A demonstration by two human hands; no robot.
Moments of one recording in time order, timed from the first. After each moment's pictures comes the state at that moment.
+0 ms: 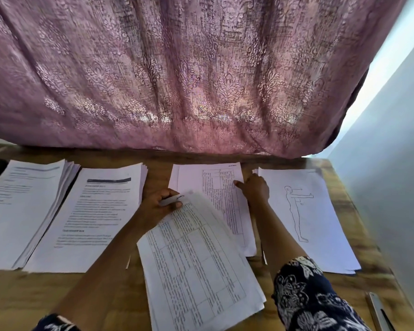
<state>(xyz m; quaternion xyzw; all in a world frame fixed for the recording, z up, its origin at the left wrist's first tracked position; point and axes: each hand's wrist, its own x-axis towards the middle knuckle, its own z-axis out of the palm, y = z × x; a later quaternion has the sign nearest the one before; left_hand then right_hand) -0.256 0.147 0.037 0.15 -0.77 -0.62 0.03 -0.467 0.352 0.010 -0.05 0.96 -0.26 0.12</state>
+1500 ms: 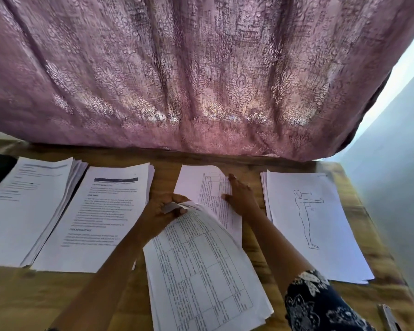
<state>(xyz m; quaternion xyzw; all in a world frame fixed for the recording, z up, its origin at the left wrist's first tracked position) -0.243 0.152 0.043 0.11 -0.82 -0.56 0.06 -0.447 0.323 -0.018 -0.30 0.92 -0.22 0.14</state>
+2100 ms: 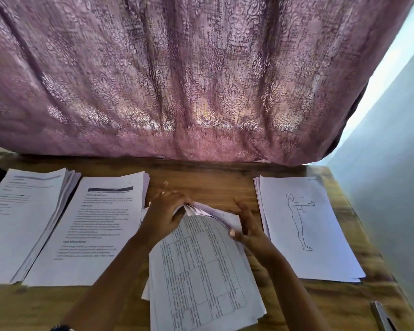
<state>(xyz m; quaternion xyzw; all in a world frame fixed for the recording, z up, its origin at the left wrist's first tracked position) -0.267 0.158 0.047 -0.04 -0.93 -0.25 0.28 -0.353 0.400 0.027 -0.26 0.70 -0.58 0.32</state>
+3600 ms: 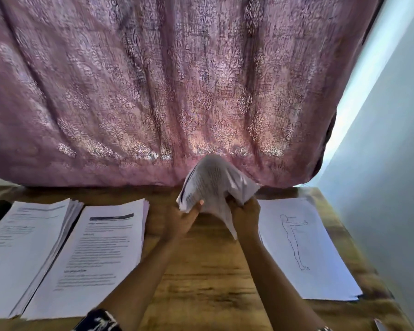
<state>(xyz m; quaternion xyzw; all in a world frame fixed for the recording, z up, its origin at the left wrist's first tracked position) -0.286 0.219 0.122 0.16 -0.74 -0.55 0.35 -0.377 0.338 0.099 -0.15 0.72 -0.67 -0.08</state>
